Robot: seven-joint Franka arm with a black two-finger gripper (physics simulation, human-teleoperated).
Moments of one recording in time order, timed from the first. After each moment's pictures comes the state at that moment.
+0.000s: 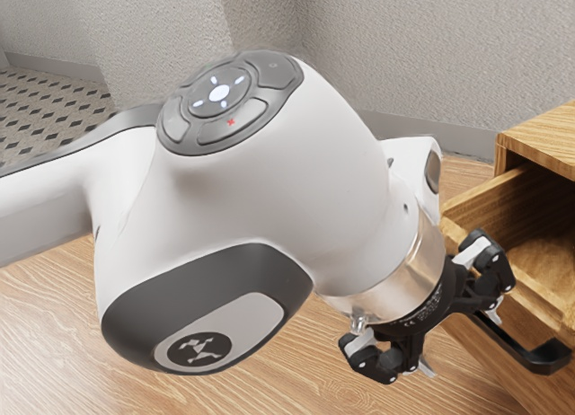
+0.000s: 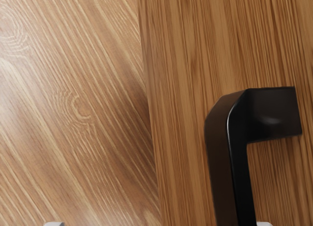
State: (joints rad) arm -0.02 -0.22 -0.60 -1.82 0.06 2.08 -1.69
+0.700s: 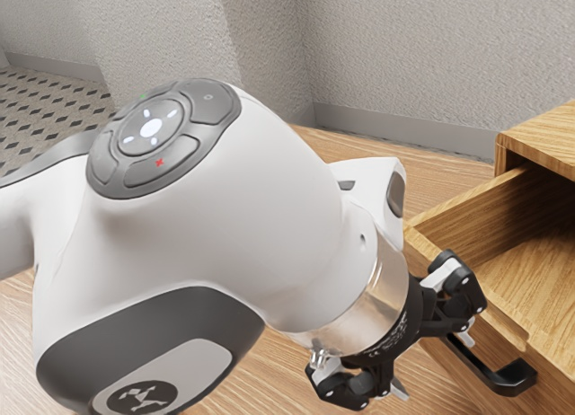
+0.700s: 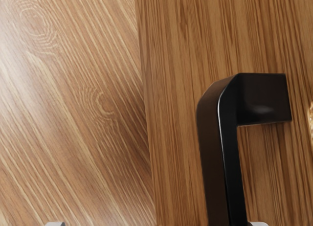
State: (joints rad) arm -0.02 -0.34 -0.60 -1.92 0.00 2.08 -1.69
